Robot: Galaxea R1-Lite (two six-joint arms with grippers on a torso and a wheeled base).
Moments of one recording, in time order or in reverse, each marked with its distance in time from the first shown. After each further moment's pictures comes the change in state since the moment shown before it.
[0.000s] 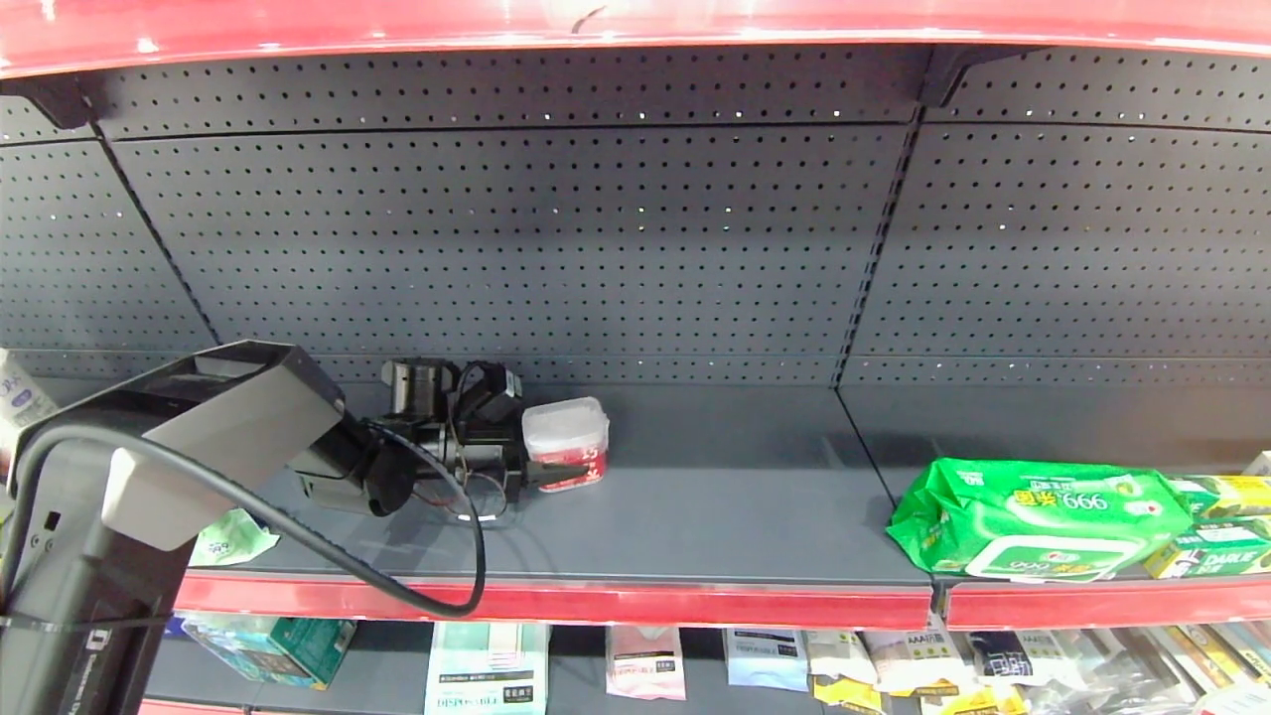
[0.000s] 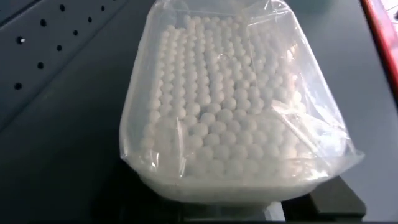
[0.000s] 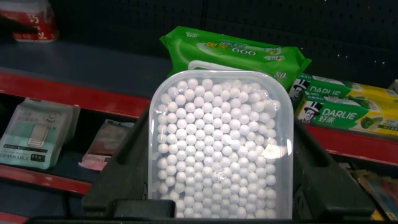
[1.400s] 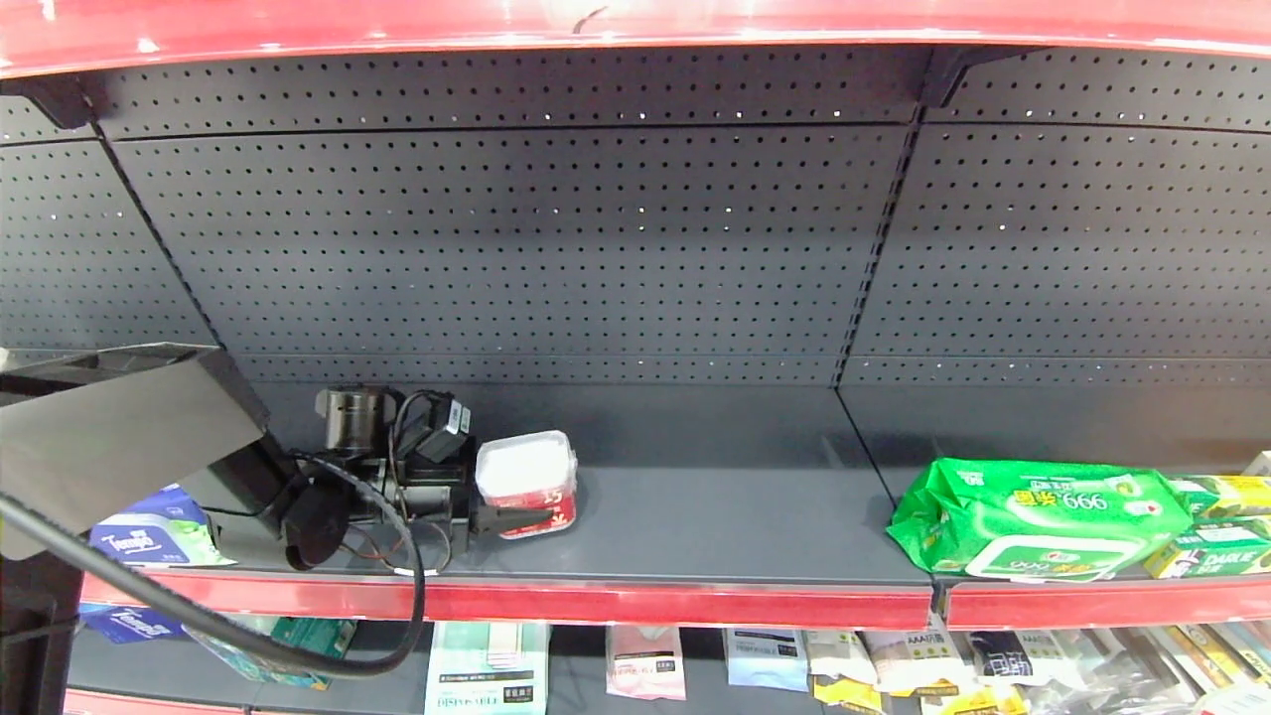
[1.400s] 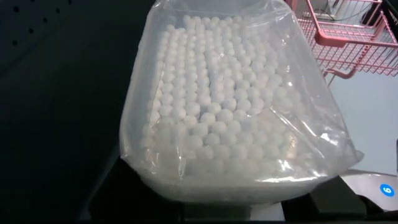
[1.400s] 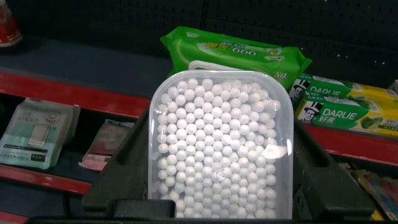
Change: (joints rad) left arm 0.050 -0.169 0.364 -0.124 -0.098 0.062; right arm 0.000 0.000 0.000 0.000 0.000 0.000
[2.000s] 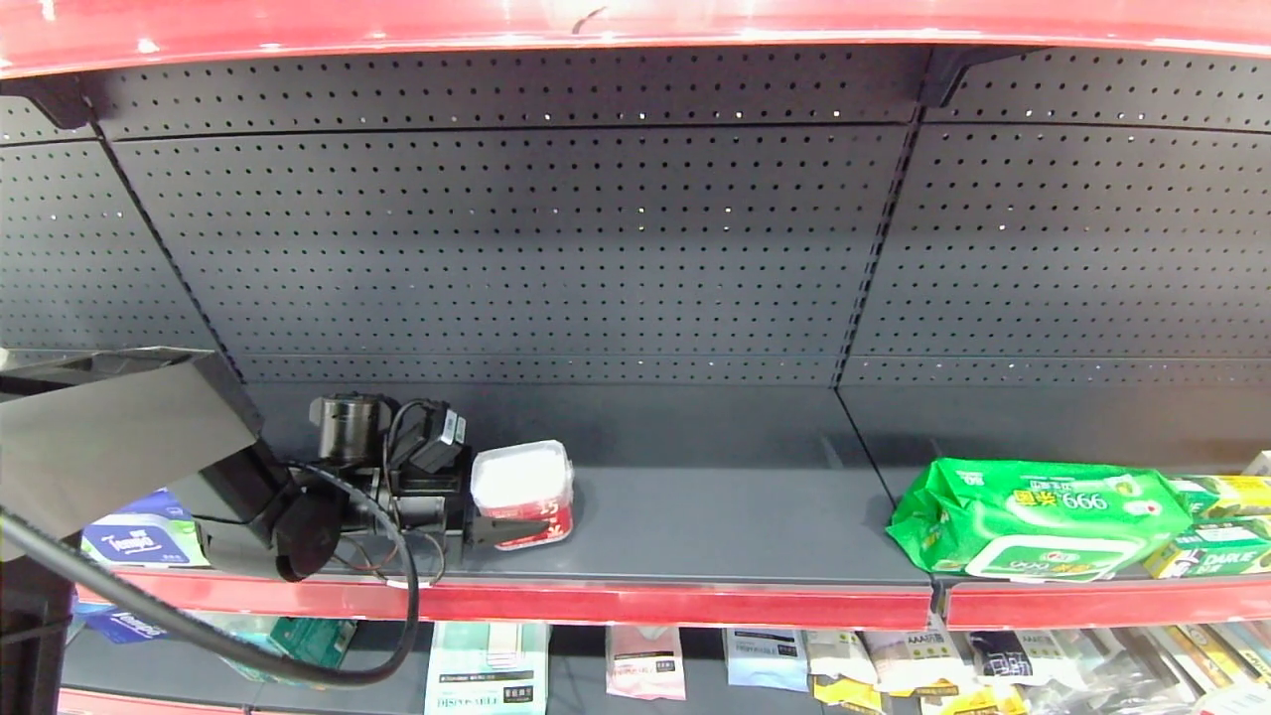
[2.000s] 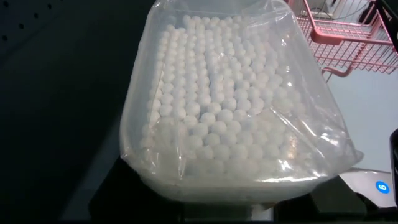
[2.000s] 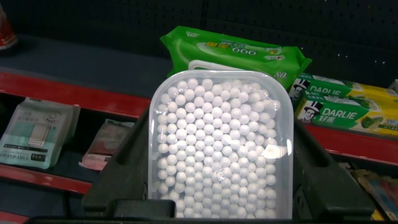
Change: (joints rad) left arm 0.005 -0.012 0.049 -0.009 -0.004 0.019; right arm 0.000 0.001 0.000 0.000 0.000 0.000
